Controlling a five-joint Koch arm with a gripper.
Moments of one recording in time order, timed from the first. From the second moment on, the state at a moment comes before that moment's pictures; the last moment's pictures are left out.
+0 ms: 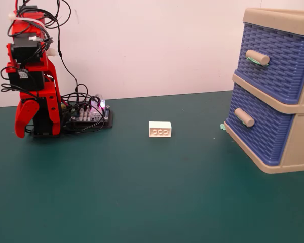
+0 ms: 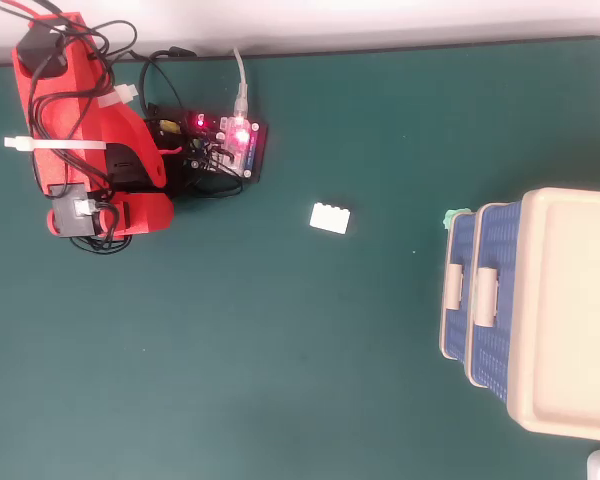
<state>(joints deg) -12.9 131.9 140.5 89.0 86.1</state>
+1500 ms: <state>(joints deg) -83.6 66.6 104.4 -39.2 165.6</state>
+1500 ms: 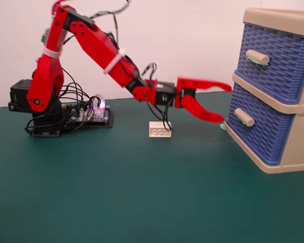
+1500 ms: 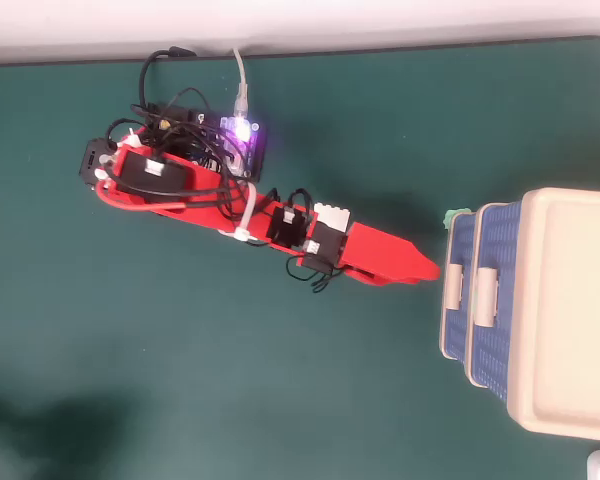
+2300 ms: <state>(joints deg) -83.6 52.0 86.3 -33.6 166.0</state>
